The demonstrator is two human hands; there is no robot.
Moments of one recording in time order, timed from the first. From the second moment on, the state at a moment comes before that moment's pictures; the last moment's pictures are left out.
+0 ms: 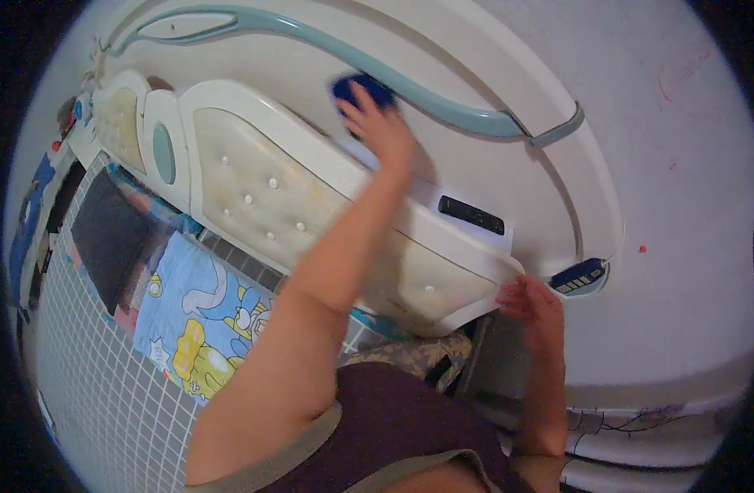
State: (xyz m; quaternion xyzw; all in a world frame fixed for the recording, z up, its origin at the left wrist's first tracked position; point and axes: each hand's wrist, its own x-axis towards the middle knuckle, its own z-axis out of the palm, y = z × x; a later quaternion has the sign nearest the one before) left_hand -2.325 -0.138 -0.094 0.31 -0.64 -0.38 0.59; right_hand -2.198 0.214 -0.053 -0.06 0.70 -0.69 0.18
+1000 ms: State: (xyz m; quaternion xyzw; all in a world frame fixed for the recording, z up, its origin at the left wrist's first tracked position) left_hand -2.314 0.046 -0.087 0.17 -0.67 -0.54 0.49; right_hand -2.202 0.220 -0.063 -0.11 0.77 -0.60 0.18
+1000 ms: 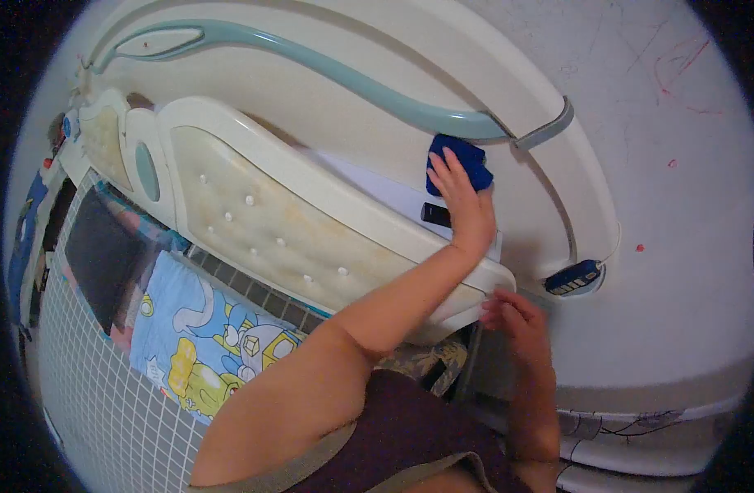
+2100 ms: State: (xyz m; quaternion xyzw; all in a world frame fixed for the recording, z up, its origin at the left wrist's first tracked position) left_hand -2.307 -0.140 -0.100 0.30 -0.65 -0.42 0.55; right_hand -2.212 0.270 -0.095 0.01 0.72 -0.68 0.14
